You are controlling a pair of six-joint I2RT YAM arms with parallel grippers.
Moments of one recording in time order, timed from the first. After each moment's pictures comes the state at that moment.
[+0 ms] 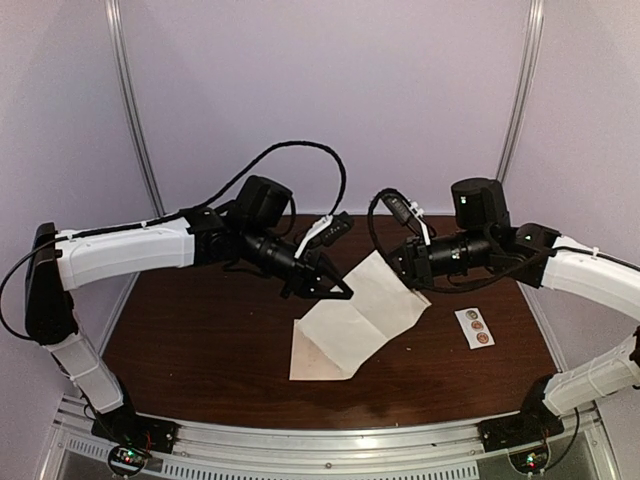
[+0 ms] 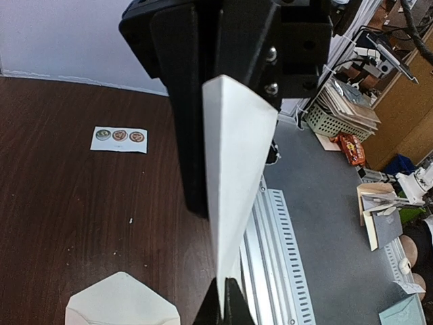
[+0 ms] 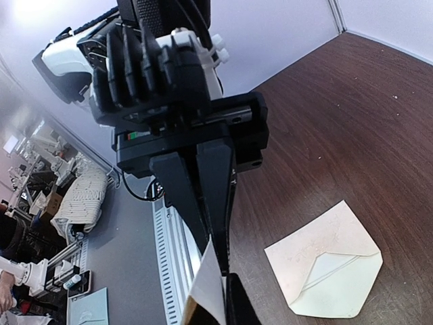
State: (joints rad) left arm -0.91 1.67 1.38 -0.33 0.87 0.12; right arm 0.75 1.23 1.06 -0.25 -0.69 0.29
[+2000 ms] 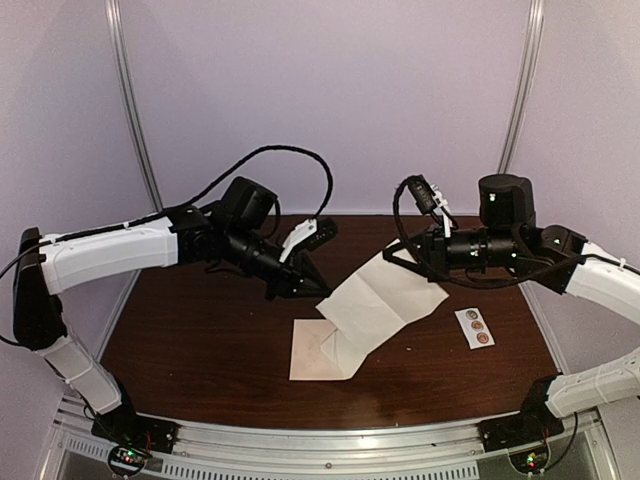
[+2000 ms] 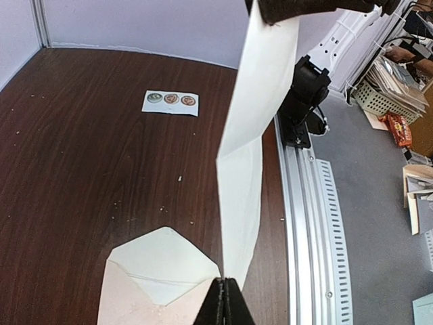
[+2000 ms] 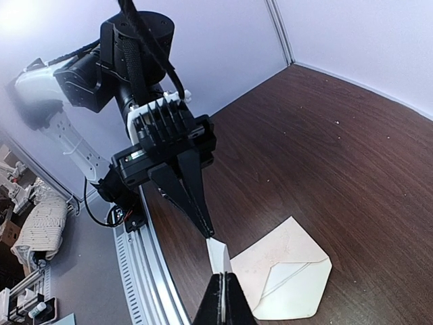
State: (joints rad) left arm -0.87 1.59 1.33 -0.45 0.69 0.22; right arm 0.77 1.10 1.05 -0.29 -0.45 0.27
